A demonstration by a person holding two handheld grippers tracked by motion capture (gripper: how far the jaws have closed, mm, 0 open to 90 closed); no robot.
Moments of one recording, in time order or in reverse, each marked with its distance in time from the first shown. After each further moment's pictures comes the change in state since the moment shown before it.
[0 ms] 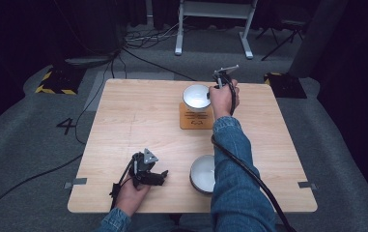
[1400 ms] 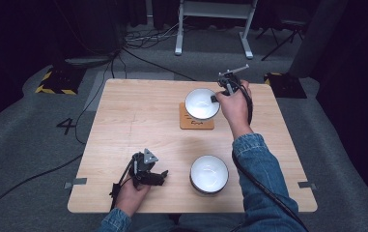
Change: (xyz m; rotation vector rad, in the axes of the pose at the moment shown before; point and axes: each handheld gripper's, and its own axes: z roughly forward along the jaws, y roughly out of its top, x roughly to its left) left arm 0.000 0.000 0.000 0.000 0.007 0.004; right arm 0.025 -0.032 -0.095 -0.057 0.062 -0.237
